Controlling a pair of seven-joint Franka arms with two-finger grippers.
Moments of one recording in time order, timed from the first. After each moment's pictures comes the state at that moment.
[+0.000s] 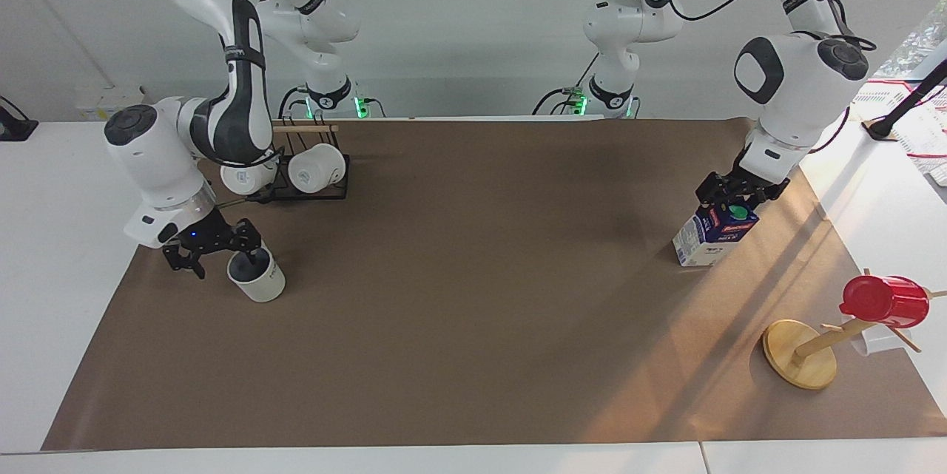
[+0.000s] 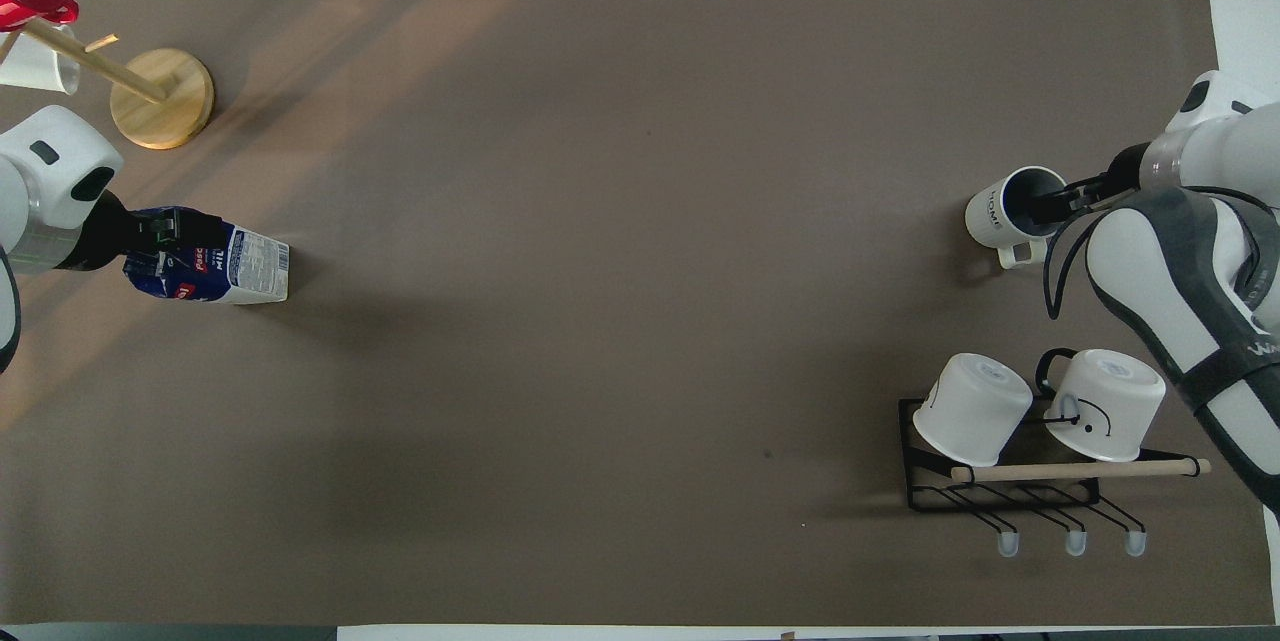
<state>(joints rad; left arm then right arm) 0.00 -0.01 0.03 -2.04 -0.05 2.11 0.07 -0.10 0.22 -0.05 -2.00 0.08 2.35 -0.50</state>
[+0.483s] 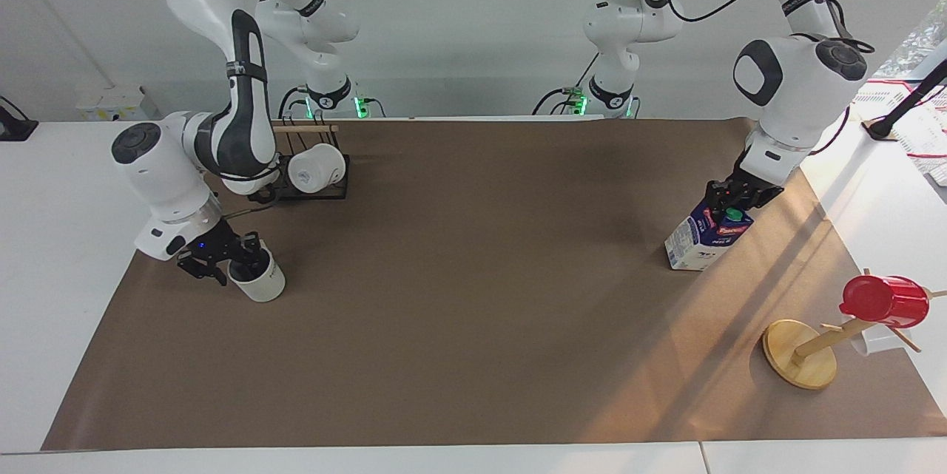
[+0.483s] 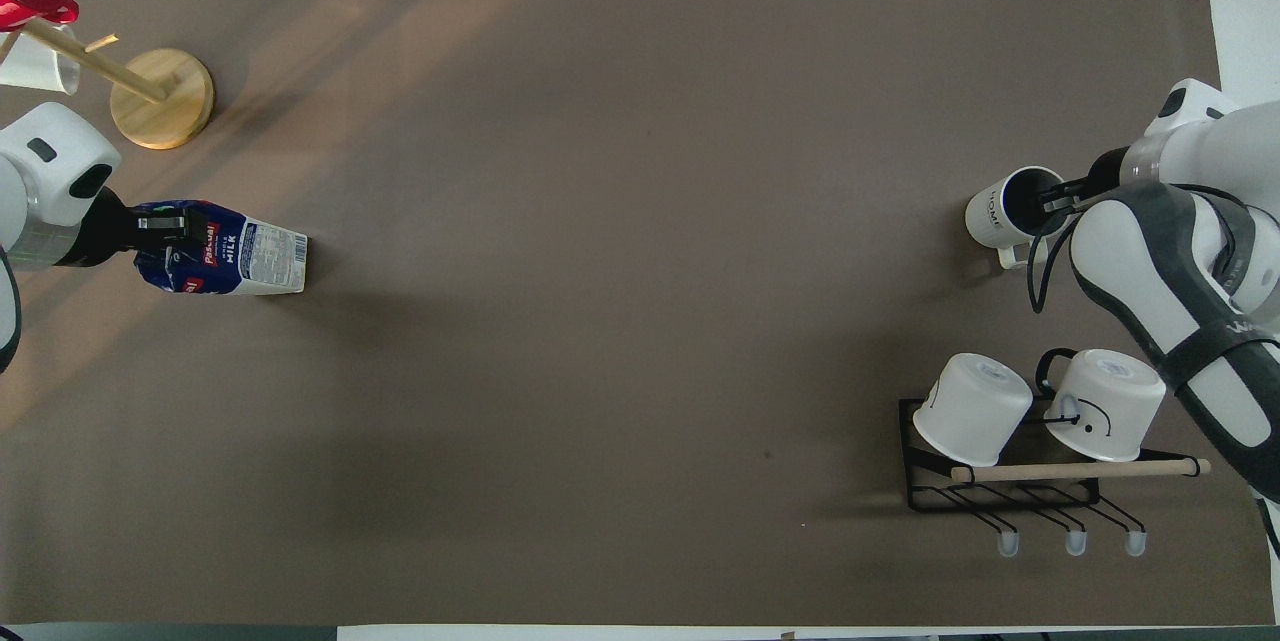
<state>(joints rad) 0.00 -0.01 0.03 -2.03 -0.05 2.12 0.07 -0.09 0.26 -0.05 -1.98 0.12 2.36 -0.51</state>
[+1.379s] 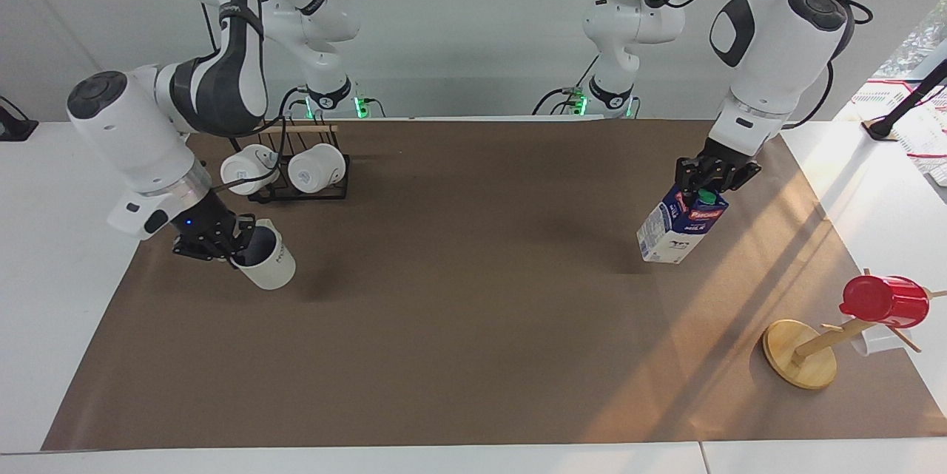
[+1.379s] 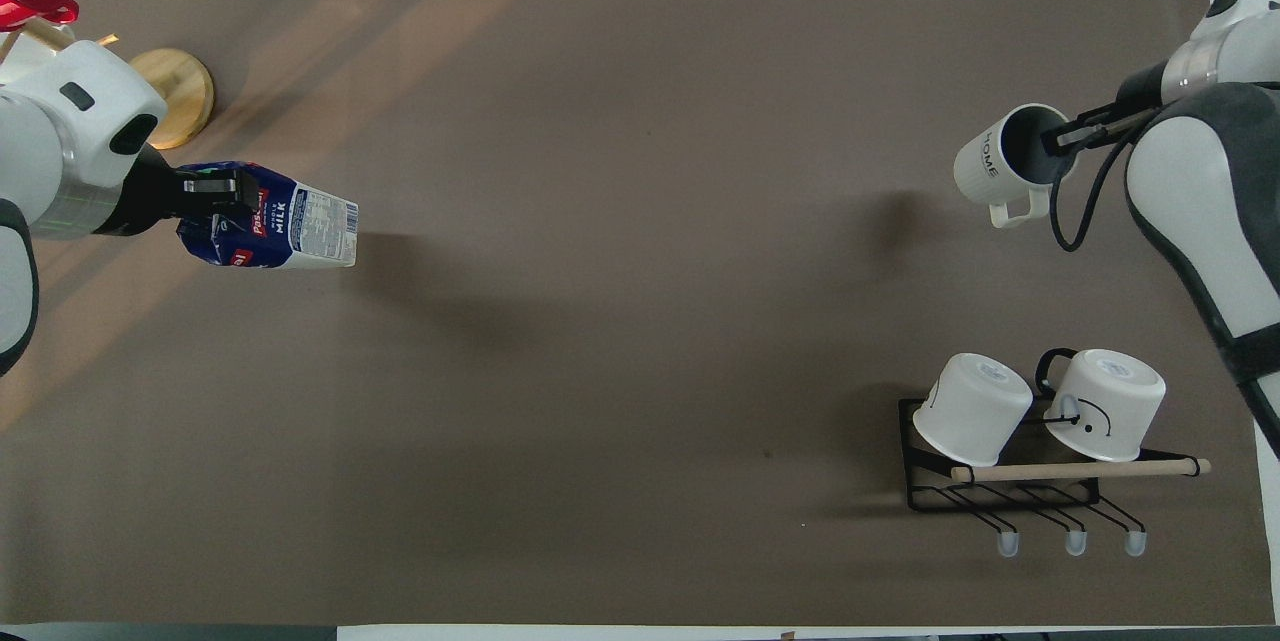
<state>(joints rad) -0.14 -0.03 0.00 -1.87 -0.05 1.97 -0.10 0.04 0.23 -0.04 -1.66 0.09 2.03 -0.33</state>
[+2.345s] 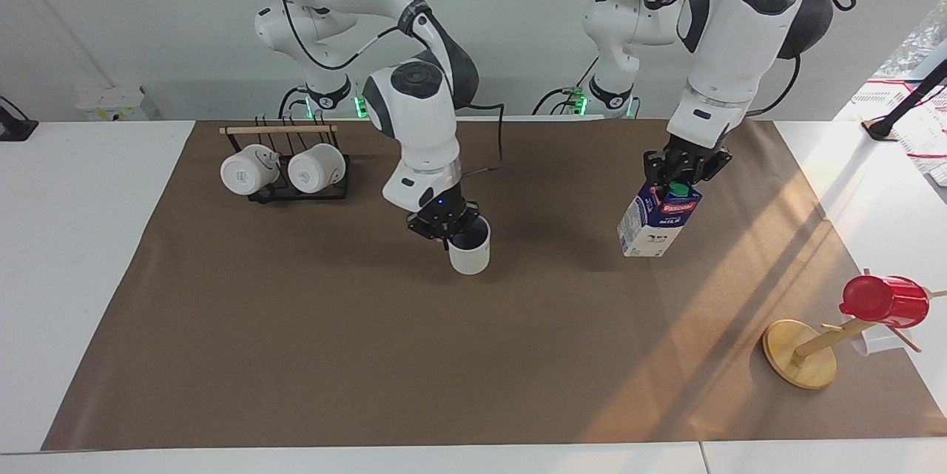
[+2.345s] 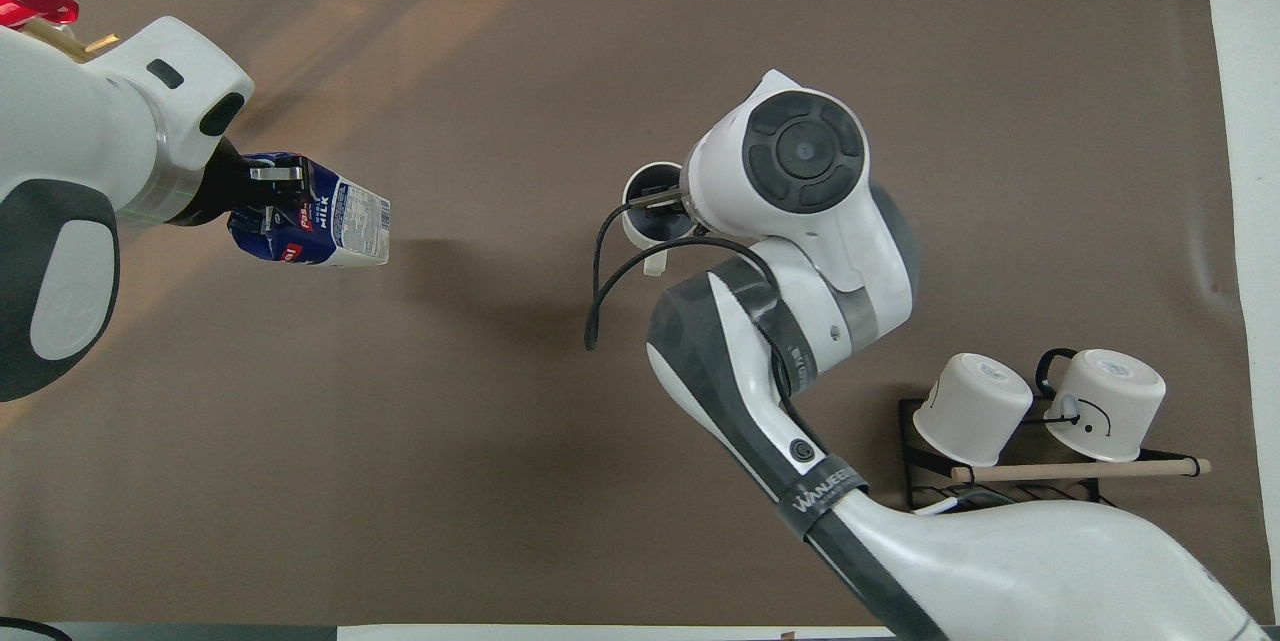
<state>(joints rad) -0.26 0.00 0.00 -1.77 0.04 1.88 -0.28 0.56 0.37 -0.03 -1.66 0.01 2.23 0.39</state>
